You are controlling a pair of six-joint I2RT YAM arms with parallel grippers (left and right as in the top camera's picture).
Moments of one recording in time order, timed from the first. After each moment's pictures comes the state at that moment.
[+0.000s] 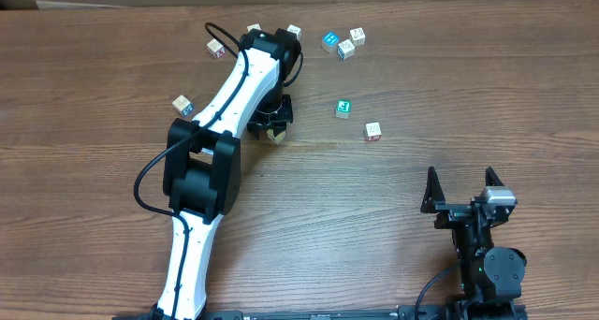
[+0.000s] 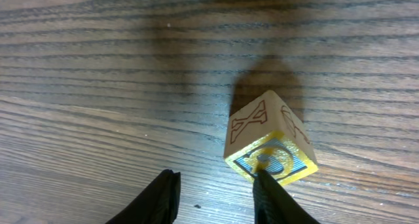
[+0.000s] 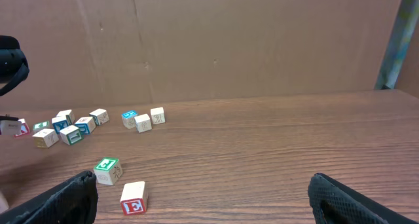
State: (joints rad) left arm -0.38 2.40 2.10 -1.44 -0.06 -0.50; right arm 0.05 0.01 0.02 -0.03 0.05 0.07
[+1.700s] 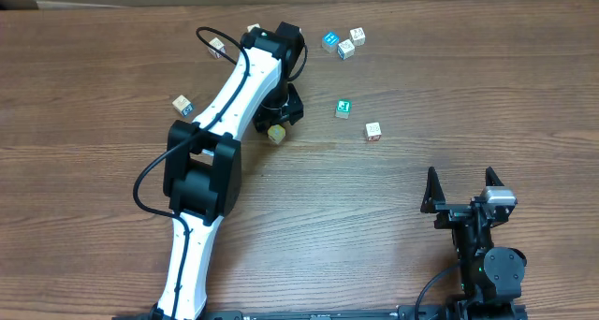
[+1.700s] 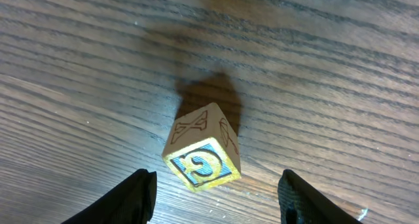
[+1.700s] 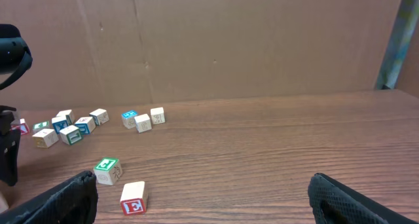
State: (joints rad) left arm -0.39 2.38 2.11 -1.36 0.03 -0.80; right arm 0.05 0.01 0.02 -0.03 0.05 0.07
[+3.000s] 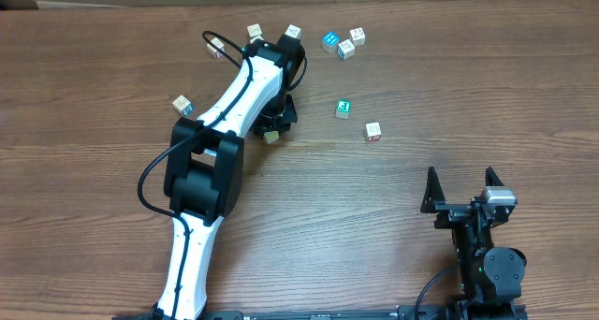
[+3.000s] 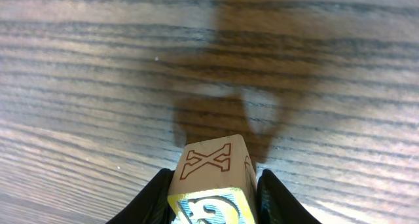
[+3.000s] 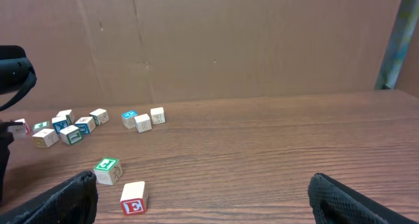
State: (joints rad) left arm -0.39 2.38 2.00 -1.29 -0.09 -0.61; right arm 0.05 0.01 0.02 -0.03 0.05 0.07
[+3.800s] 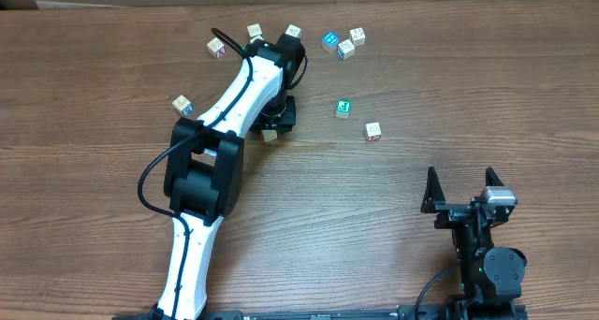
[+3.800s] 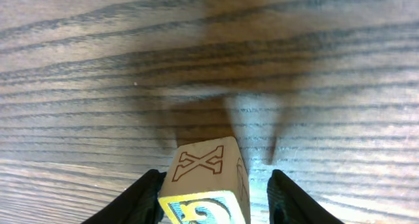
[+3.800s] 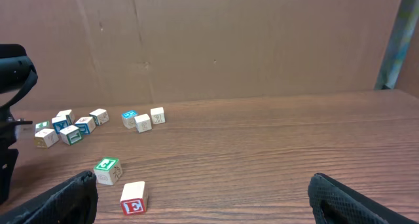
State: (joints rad) left arm -0.39 2.38 2.00 -1.26 -0.09 -0.46; right arm 0.05 0.01 0.02 -0.03 0.05 0.07
